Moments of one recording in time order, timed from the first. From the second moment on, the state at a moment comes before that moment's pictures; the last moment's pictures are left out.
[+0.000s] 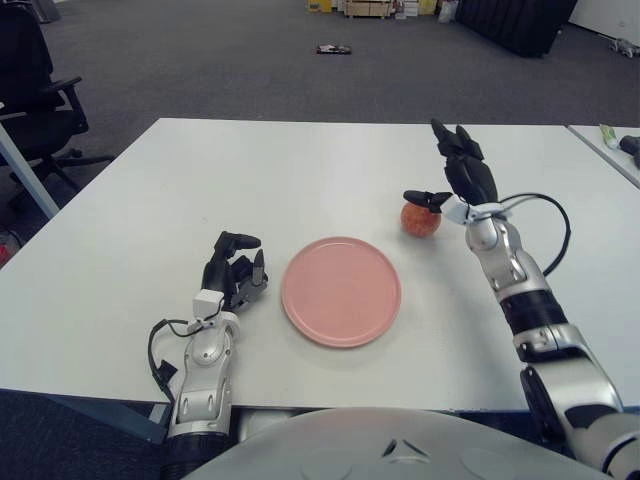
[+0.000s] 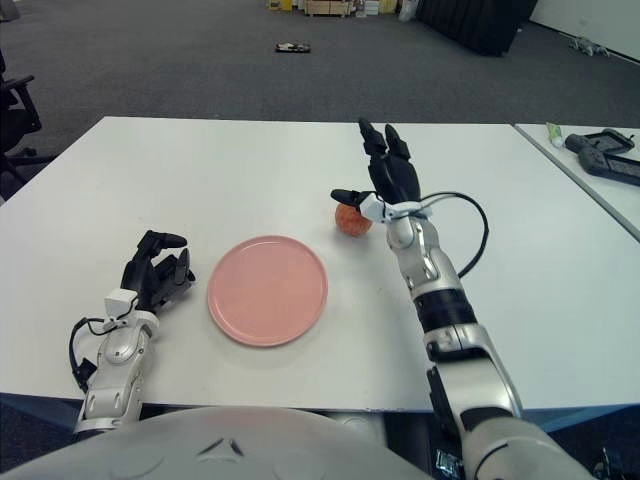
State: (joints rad) left arm 0.26 -0.03 0.06 -0.05 0.04 -0.10 0.07; right arm -0.47 -0.32 0.16 0.47 -0.62 -0.21 -0.16
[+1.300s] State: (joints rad) left arm 0.26 -0.03 0.06 -0.07 0.03 -0.07 0.07; right arm -0.73 -0.32 0.35 0.94 -0.61 -0.02 0.05
